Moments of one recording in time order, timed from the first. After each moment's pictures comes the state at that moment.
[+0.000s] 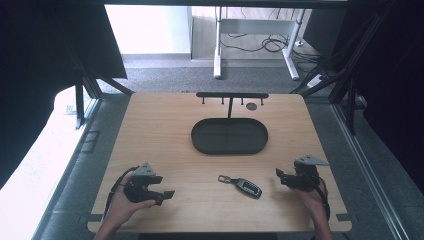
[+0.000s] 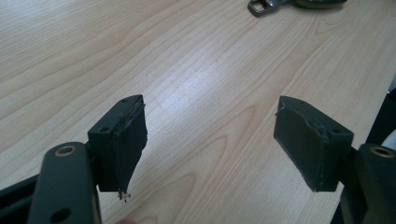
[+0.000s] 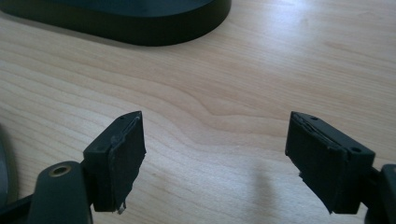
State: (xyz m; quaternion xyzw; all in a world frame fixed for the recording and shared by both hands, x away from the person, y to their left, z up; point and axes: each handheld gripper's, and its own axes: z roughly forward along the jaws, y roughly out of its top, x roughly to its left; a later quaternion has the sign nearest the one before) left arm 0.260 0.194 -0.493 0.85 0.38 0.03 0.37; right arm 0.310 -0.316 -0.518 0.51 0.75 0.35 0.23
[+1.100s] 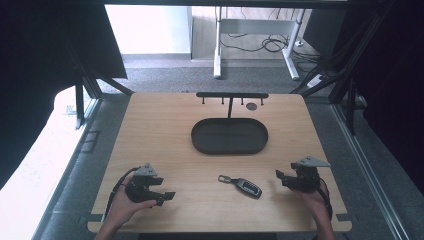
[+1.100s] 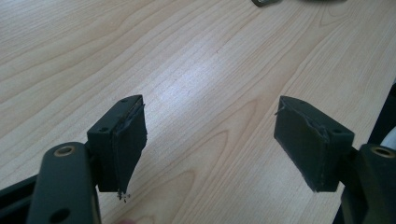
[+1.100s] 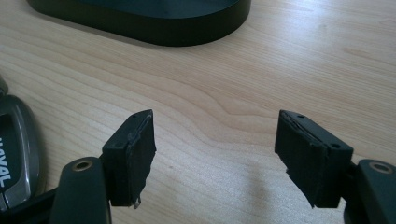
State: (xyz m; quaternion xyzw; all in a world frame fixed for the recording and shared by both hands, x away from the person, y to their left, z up) left arm 0.262 0.194 -0.499 0.85 0.38 0.02 0.36; right arm 0.305 -0.316 -0.516 0.48 0.76 0.37 0.21
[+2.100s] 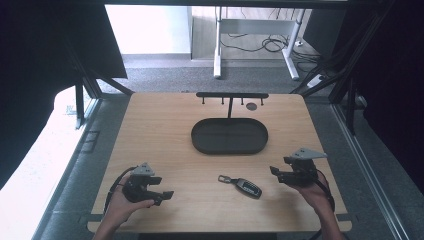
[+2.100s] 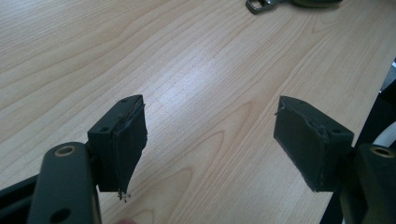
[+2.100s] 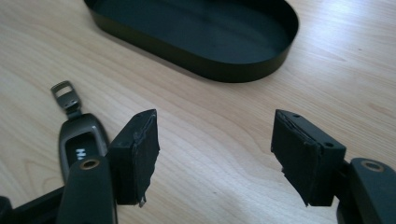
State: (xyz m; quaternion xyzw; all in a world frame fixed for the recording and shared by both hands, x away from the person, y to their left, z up) left arm 0.259 0.198 -0.491 0.84 0.38 0.02 0.37; right arm 0.304 -0.289 -0.469 0.42 0.80 0.37 0.19
